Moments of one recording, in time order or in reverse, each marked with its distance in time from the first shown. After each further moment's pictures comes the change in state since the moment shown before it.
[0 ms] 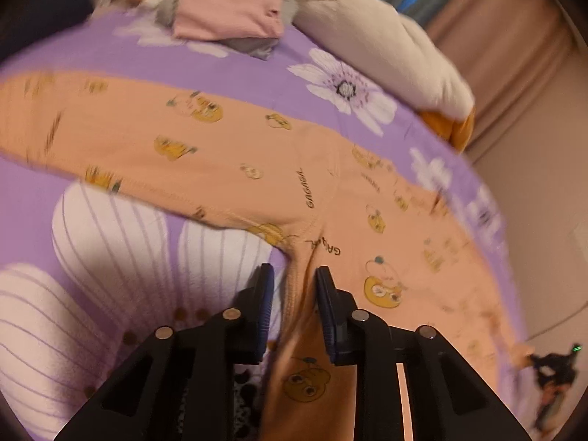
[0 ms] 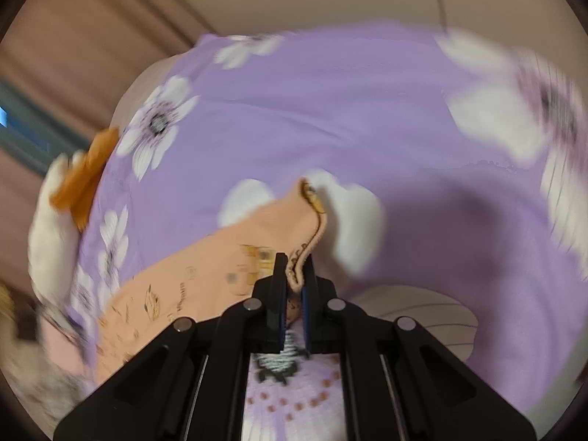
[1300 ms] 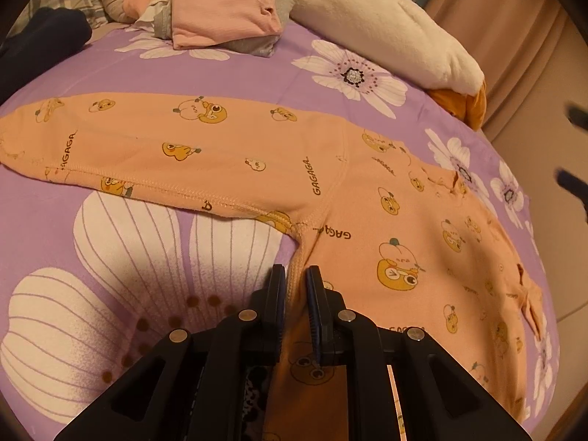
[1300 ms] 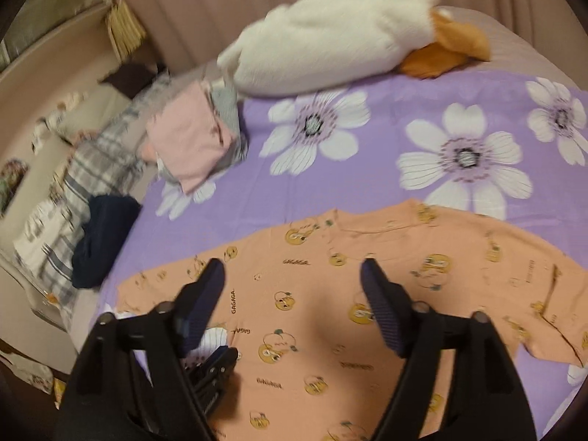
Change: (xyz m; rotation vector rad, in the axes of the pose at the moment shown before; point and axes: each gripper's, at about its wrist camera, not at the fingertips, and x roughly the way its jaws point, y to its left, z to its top) left arm 0.001 -0.024 -0.009 0.135 0.017 0.173; right arm -0.004 0.417 -0.210 -0.792 0.250 0.482
